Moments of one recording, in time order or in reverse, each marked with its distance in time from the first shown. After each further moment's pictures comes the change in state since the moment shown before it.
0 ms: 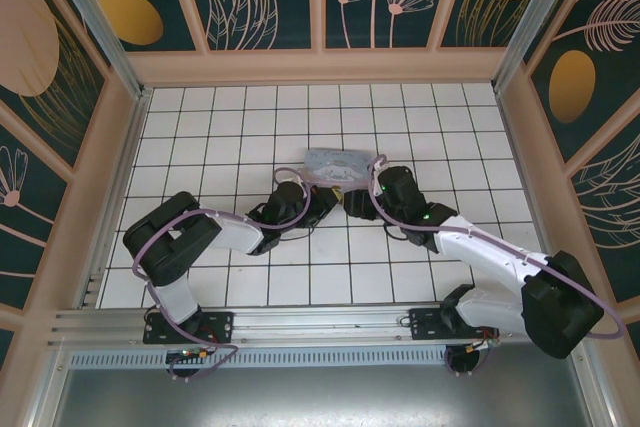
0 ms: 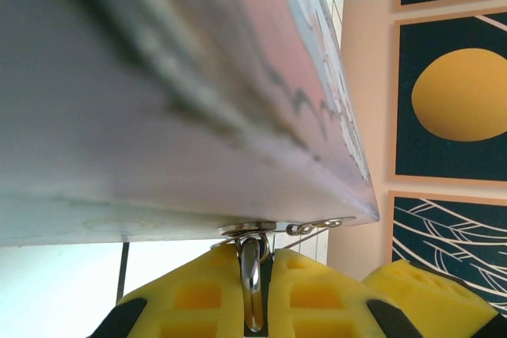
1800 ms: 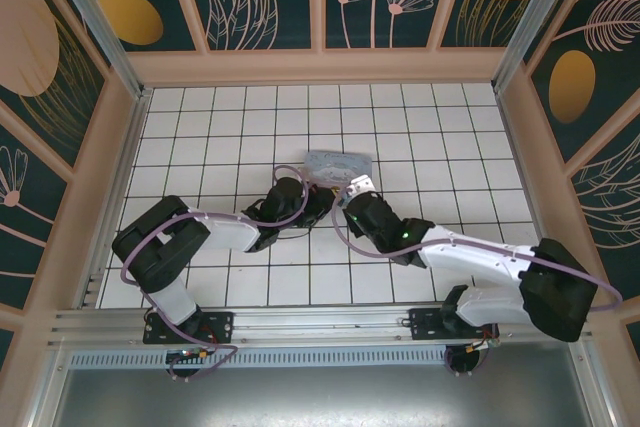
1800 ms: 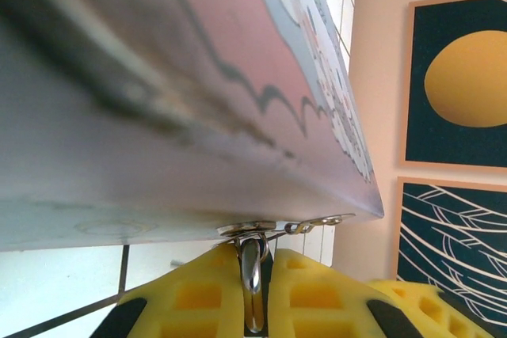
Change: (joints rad) left arm 0.010 -0.064 0.024 -0.130 0.046 0.019; right arm 0.289 0.042 -0.012 -0.014 0.518 -0.252
